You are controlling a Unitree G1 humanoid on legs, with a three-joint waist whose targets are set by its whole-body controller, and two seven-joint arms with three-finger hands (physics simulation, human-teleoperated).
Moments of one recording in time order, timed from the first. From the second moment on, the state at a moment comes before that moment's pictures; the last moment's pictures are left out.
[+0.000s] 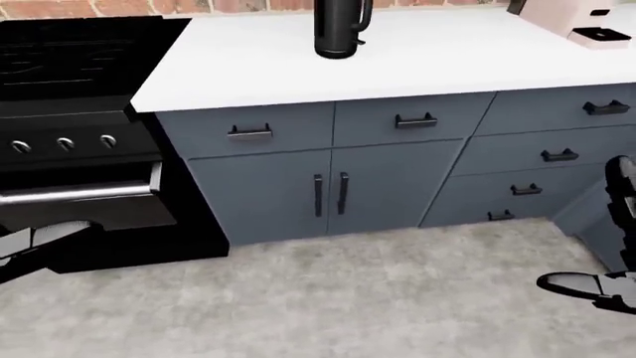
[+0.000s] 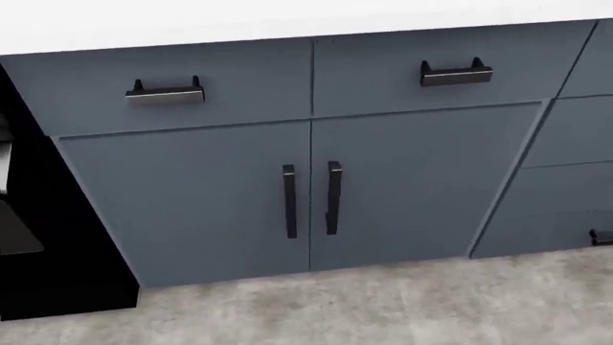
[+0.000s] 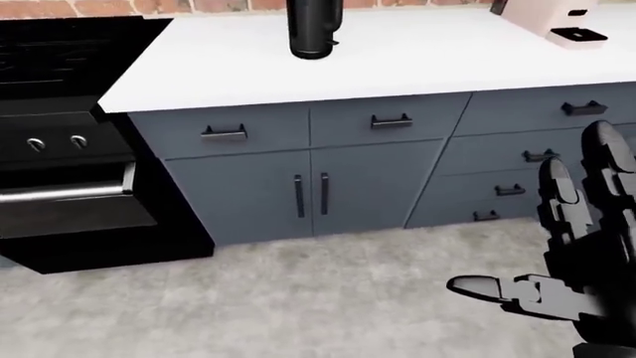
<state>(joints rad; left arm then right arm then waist) -0.05 0.51 0.93 -0.90 -0.93 0.86 0.28 0.29 -0.46 -0.80 -1.02 0.83 0.66 -0.15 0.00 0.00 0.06</state>
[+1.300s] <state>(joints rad) -0.05 0.51 0.94 -0.90 -0.94 0.86 0.29 0.29 -0.44 -0.79 -1.03 0.81 0.65 -0.11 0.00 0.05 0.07</state>
